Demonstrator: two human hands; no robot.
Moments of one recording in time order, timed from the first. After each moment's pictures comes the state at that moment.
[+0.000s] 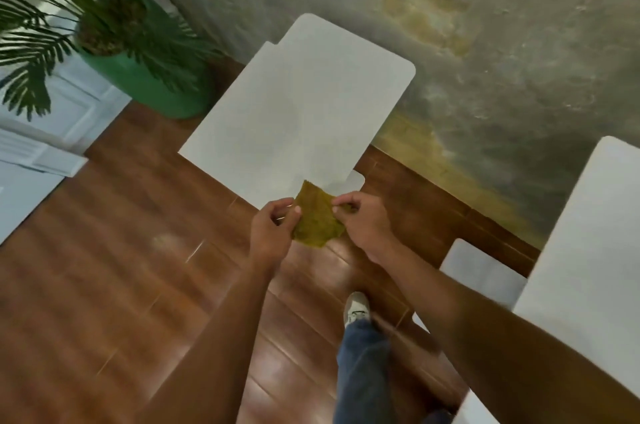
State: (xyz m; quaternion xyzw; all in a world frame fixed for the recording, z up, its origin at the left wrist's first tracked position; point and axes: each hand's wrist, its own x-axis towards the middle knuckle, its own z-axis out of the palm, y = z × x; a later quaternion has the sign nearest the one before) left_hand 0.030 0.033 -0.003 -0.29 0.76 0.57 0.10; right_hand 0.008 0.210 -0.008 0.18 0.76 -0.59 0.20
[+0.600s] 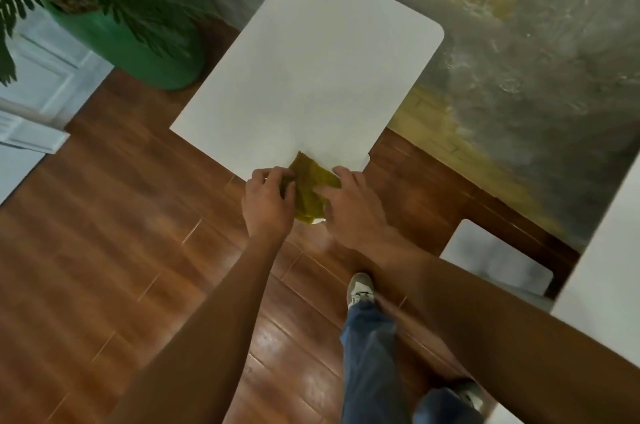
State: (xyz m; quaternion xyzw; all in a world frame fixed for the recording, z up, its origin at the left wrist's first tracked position) left_hand -0.001 -0.004 -0.052 -0.14 0.95 0.27 0.05; right_hand -0.002 0.166 -0.018 -0.12 0.93 -0.26 0.22
